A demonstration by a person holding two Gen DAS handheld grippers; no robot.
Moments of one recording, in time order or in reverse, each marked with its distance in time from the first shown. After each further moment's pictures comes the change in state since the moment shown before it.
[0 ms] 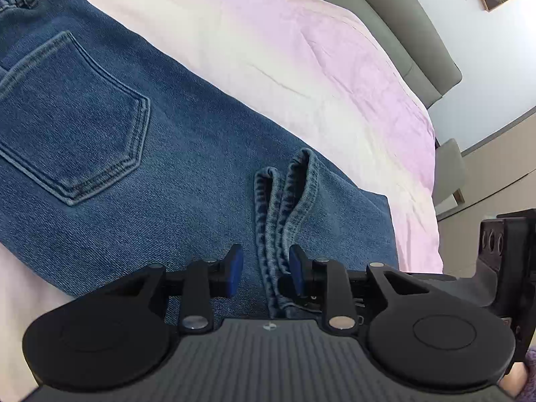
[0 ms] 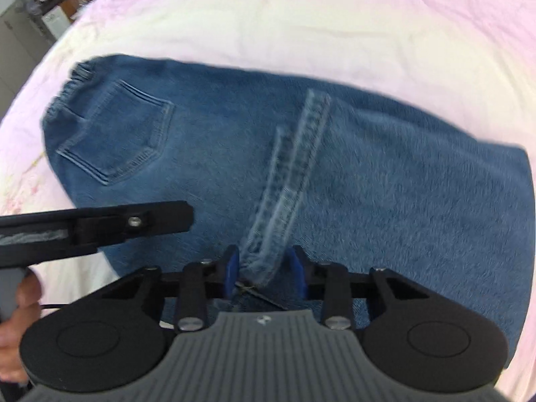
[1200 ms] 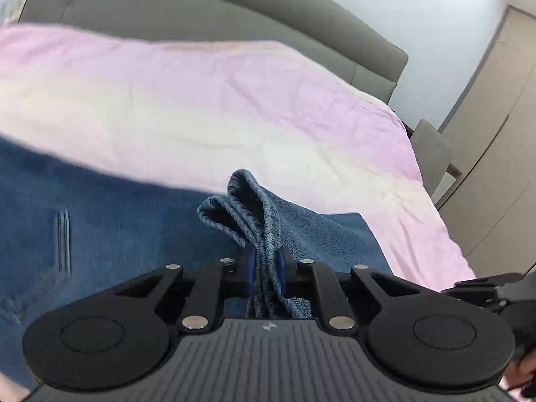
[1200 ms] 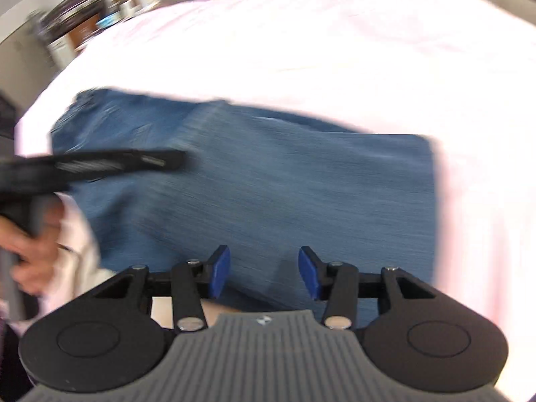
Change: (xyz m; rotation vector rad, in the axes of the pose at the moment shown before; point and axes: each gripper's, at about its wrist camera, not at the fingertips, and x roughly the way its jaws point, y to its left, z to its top) left arm 0.019 -0.084 0.001 0.377 -0.215 0.056; right arm -0.090 -0.099 -0.059 -0.002 -0.204 -0.080
